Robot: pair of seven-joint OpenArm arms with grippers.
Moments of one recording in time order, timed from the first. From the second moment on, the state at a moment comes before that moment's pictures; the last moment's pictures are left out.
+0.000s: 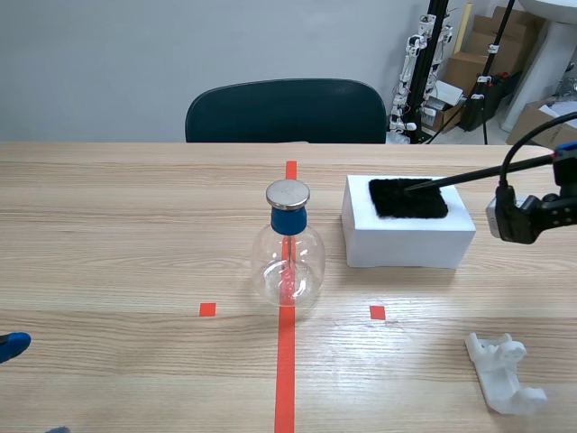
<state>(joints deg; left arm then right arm) 25.8 -27.8 -5.1 52.5 29.5 -38.8 -89.0 6.4 44.1 -31.6 70.1 -67.8 -10.7 -20.4</state>
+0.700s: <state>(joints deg) 25.8 -27.8 -5.1 52.5 29.5 -38.8 -89.0 6.5 43.1 -31.6 70.2 -67.7 -11.1 -18.4</state>
